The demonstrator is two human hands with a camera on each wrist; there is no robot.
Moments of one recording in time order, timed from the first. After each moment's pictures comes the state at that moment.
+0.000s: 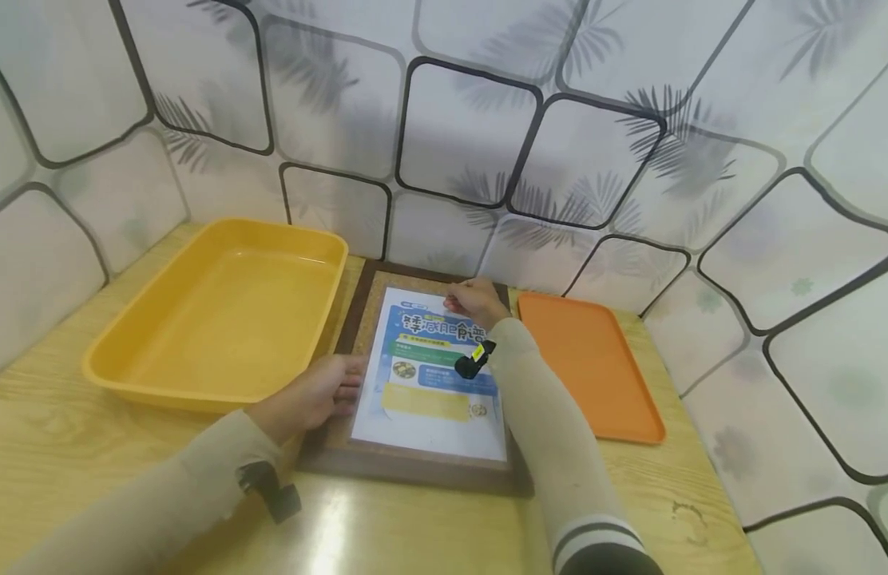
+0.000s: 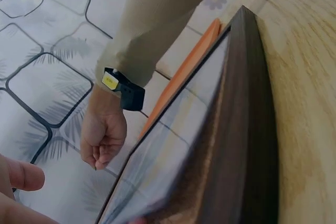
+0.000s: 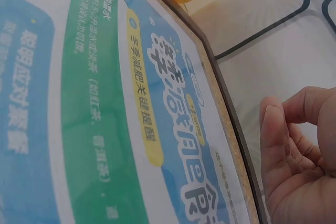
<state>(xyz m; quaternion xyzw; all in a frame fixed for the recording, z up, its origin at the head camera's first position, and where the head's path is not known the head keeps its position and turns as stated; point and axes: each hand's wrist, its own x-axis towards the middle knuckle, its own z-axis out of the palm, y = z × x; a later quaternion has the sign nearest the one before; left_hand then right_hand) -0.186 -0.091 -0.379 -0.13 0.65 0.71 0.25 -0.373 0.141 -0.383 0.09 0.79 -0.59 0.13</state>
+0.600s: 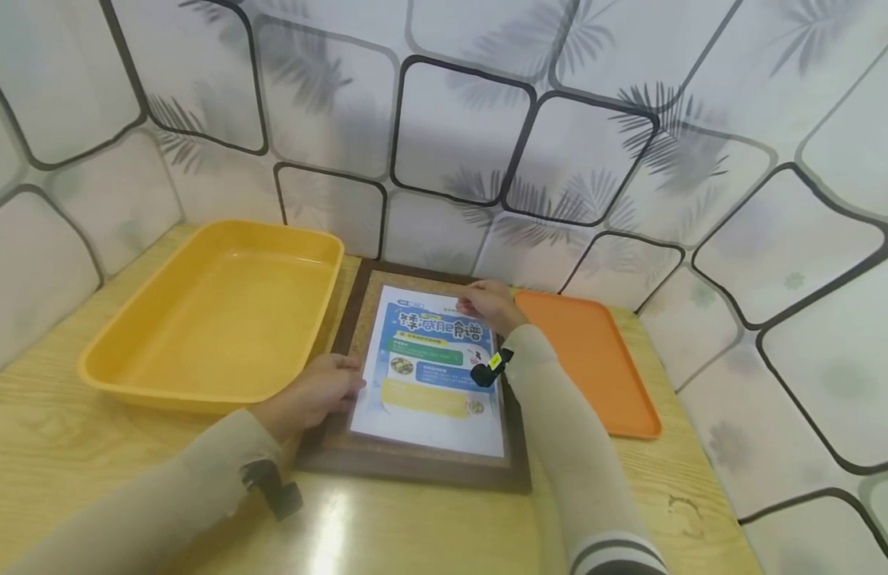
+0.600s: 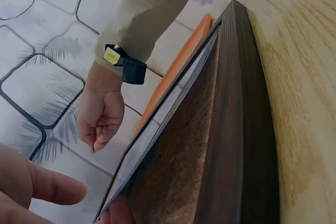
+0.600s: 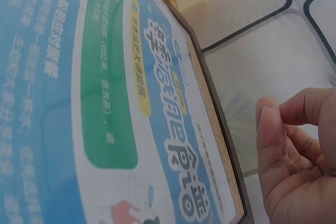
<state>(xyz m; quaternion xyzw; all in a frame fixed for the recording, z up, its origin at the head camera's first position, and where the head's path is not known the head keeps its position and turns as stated) -0.186 -0.088 -0.386 -0.09 0.72 0.66 0.21 -0.354 0.167 -0.373 0.07 0.79 -0.59 0.12</state>
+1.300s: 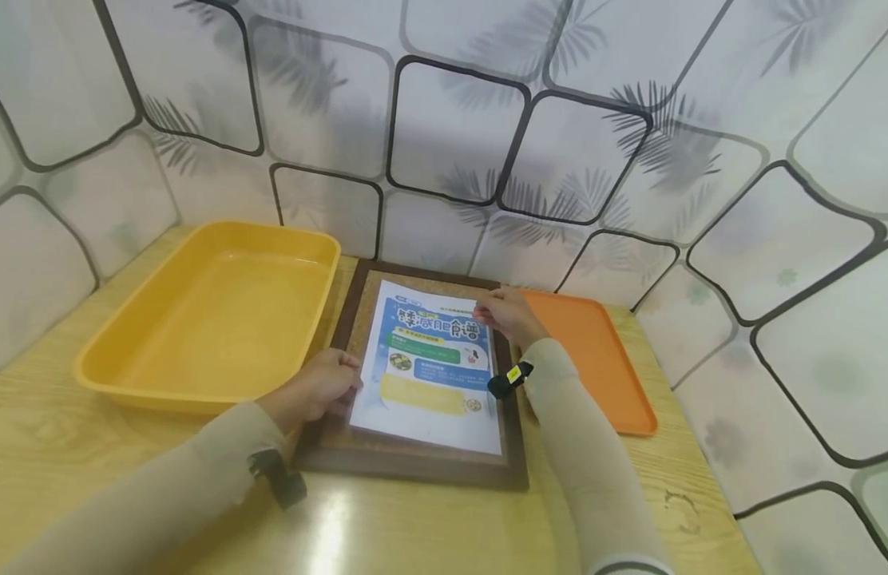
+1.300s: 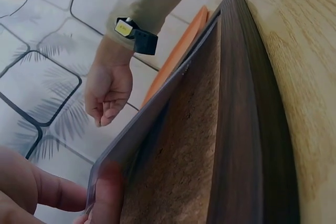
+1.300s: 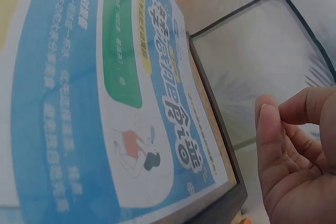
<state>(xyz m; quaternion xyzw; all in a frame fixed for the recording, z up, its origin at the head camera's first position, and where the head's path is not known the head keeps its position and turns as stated) -0.192 -0.085 -0.387 -0.10 0.75 0.62 0.20 -0.331 0.202 -0.369 0.06 0.78 -0.61 0.13</state>
